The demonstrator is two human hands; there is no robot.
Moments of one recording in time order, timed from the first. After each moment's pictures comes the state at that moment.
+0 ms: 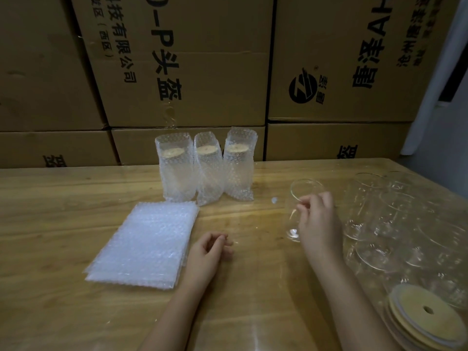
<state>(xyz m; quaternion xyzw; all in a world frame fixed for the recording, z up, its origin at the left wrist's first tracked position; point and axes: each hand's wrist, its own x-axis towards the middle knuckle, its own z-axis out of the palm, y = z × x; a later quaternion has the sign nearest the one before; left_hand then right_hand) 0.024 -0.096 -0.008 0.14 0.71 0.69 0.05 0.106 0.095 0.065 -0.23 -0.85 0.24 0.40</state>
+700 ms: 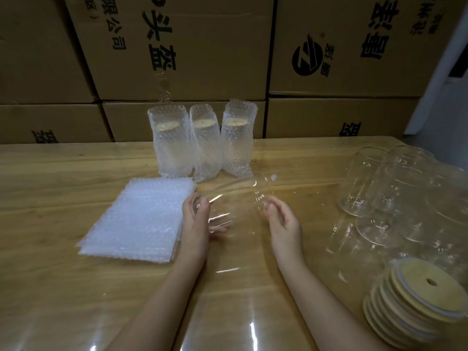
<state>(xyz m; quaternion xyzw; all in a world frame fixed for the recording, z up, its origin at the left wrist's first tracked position) 0.024 -0.092 0.000 0.11 0.60 0.79 0.03 0.089 0.047 -0.008 -0.14 -0.64 0.67 0.34</state>
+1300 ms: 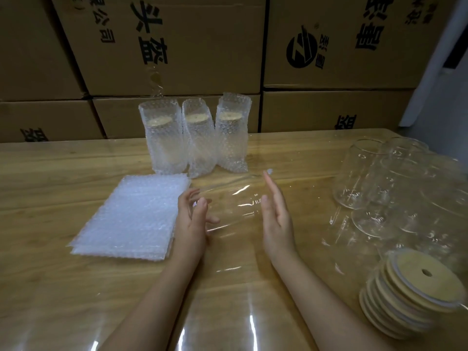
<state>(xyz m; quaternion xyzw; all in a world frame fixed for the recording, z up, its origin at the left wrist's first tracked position) 0.029 -0.095 0.000 0.15 0.67 0.73 -0.02 0.095 0.041 0.002 -0.02 -0.69 0.62 0.36</state>
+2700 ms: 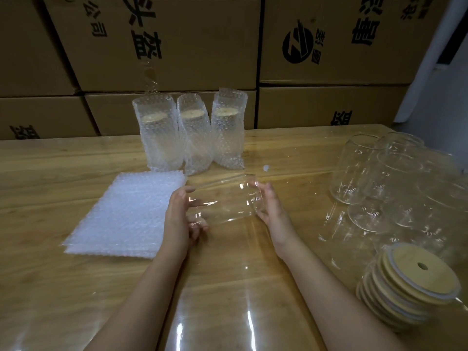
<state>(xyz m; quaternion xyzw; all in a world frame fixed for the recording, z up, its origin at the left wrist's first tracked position) 0.015 -0.107 0.001 0.10 0.63 0.77 0.05 0.091 0.056 0.008 -0.07 -0.68 0.70 0.18</state>
